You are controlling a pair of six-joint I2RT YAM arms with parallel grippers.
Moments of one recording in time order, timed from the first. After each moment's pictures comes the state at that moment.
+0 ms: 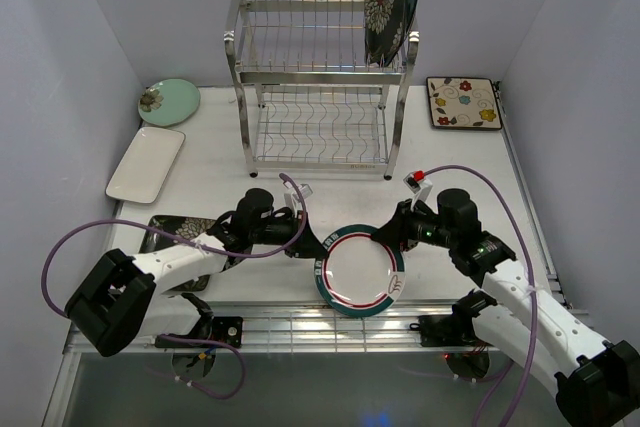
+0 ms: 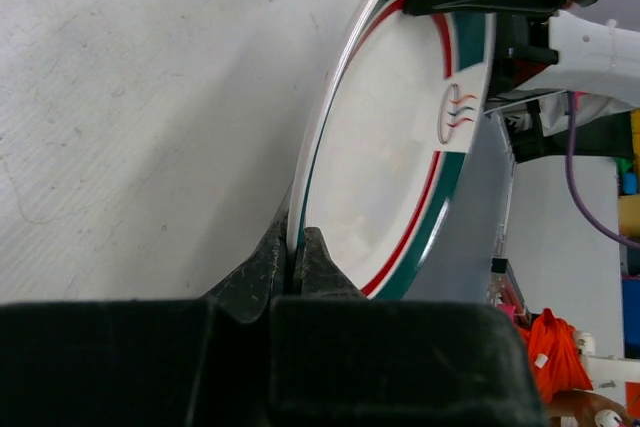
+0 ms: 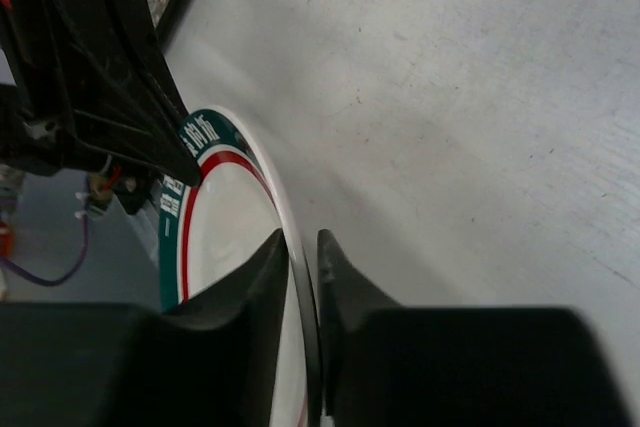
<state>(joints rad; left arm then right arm) -0.69 1.25 0.47 0.31 0.73 -0.64 0.51 0.74 0.47 -0.20 -0.52 0.43</state>
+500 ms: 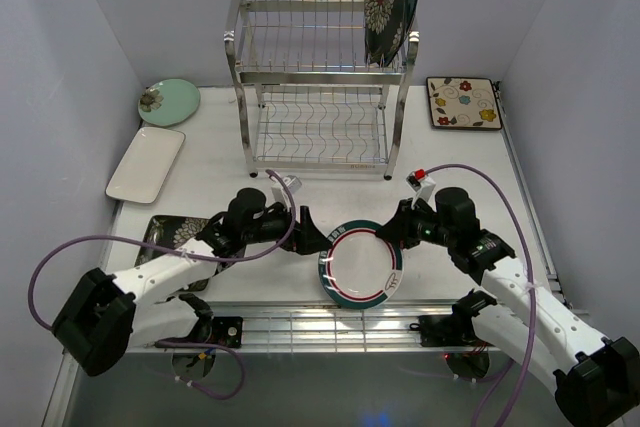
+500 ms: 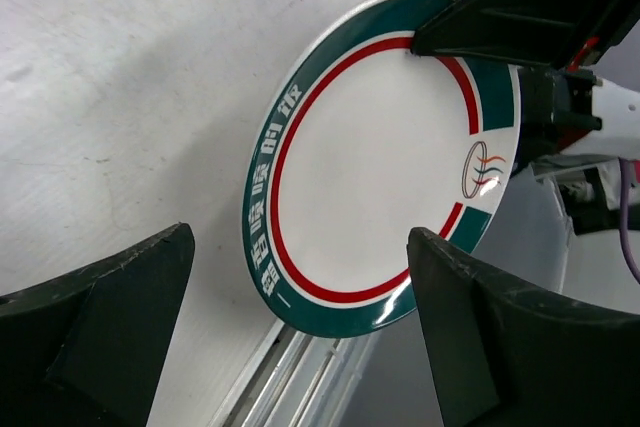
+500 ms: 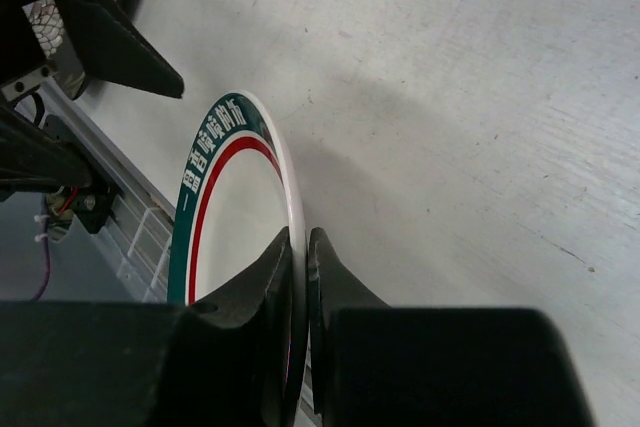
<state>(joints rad) -0.68 1.15 0.48 0.23 0.56 -0.61 0.51 0.77 0.48 -0.23 -0.45 0.42</state>
